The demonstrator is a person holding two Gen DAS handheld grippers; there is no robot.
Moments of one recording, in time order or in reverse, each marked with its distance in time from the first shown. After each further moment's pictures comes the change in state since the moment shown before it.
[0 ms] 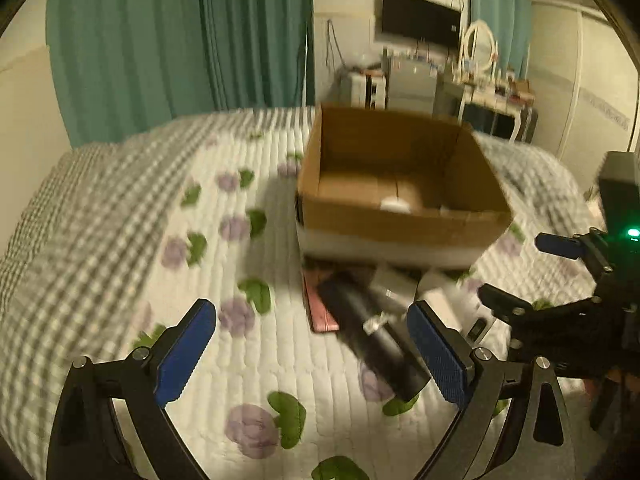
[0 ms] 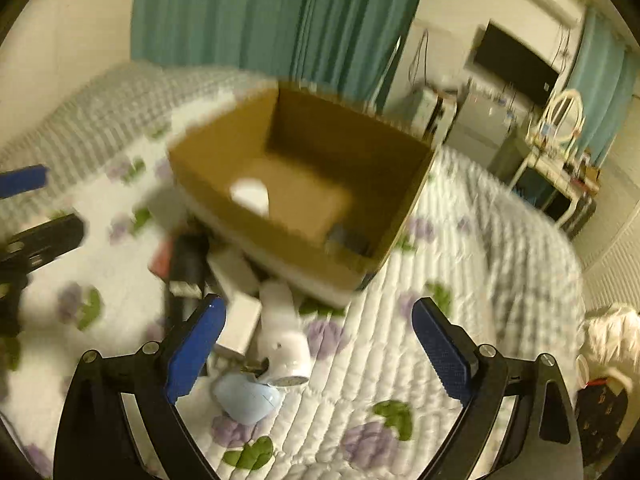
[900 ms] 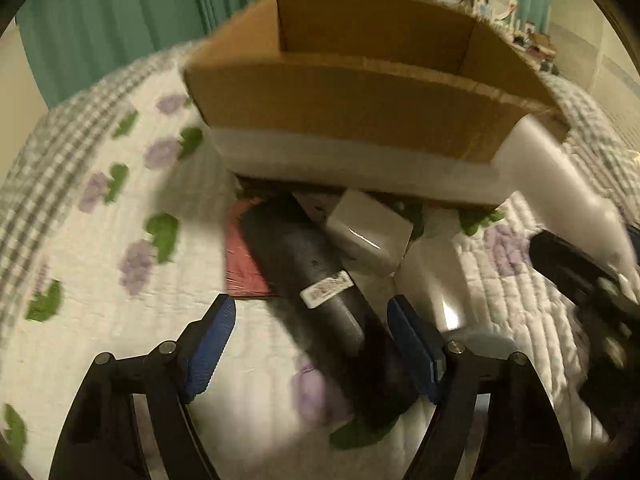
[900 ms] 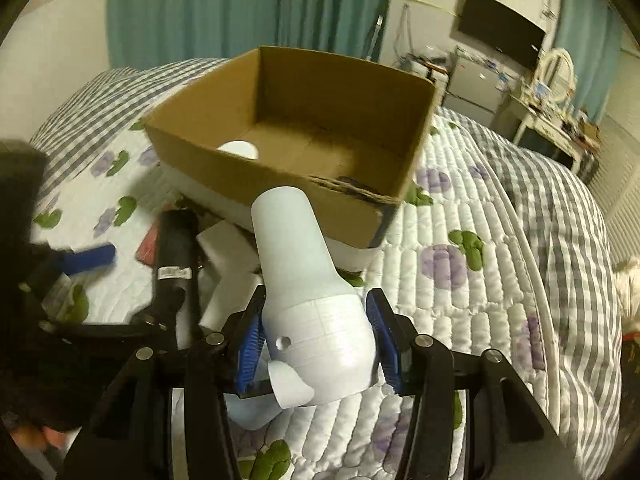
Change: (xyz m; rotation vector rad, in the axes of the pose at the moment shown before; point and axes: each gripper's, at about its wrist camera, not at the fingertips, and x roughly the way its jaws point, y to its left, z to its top) left arm 0.099 -0.060 -0.024 -0.015 0.227 0.041; right arm 0.018 -0.007 -0.026 0.130 0.020 0.024
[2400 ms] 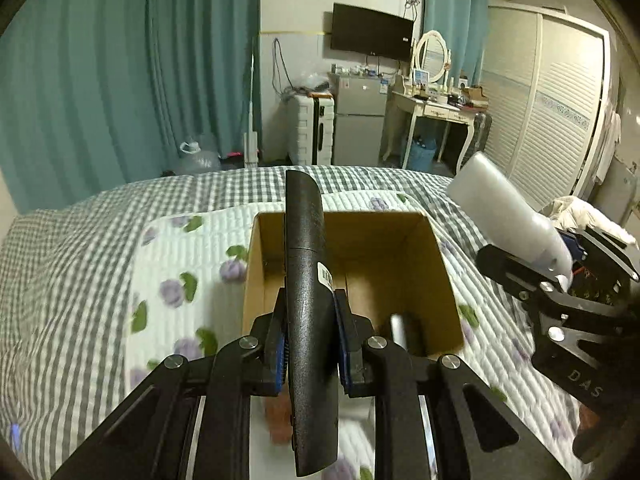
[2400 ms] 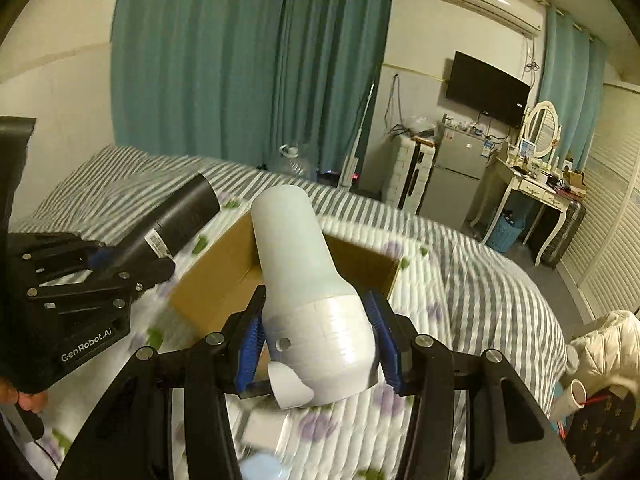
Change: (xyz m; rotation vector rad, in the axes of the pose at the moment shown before) left arm -0.119 0.048 0.161 0.124 -0.273 -0.216; right arm -0.090 -0.010 0.130 -0.011 -0.246 -0.029
